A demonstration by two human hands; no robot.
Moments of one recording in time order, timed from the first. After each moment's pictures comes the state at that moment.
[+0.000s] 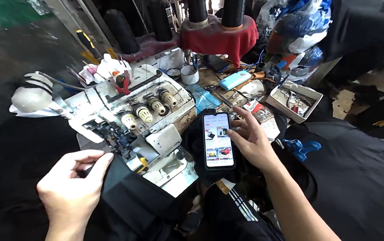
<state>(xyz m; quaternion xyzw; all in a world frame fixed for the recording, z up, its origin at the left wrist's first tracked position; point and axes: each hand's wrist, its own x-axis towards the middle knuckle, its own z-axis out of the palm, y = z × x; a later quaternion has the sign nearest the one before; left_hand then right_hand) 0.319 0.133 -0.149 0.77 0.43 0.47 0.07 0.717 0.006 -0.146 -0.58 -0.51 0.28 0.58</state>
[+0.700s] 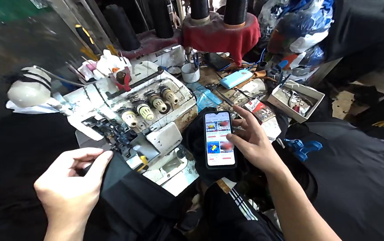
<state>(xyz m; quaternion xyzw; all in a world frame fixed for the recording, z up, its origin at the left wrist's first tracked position) 0.318 0.134 -0.152 0.76 0.43 0.48 0.08 0.714 -0.003 -0.146 -0.56 -0.53 0.31 0.57</state>
